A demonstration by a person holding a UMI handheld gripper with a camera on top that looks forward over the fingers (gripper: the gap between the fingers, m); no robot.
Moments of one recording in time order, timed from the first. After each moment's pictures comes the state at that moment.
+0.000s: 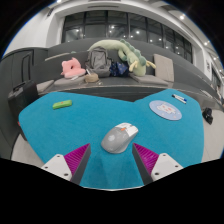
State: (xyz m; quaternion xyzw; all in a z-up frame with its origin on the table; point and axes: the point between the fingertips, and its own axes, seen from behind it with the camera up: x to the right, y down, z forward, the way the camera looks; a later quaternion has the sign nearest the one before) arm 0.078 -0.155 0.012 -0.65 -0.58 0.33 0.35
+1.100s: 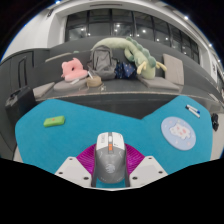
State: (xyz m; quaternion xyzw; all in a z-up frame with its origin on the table) arm -0.059 -0.135 0.033 -0.64 -0.61 0.34 0.33
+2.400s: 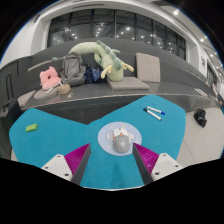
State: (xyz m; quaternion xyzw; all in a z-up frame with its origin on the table) arm 0.017 0.097 0.111 -0.68 -0.57 0.30 0.35
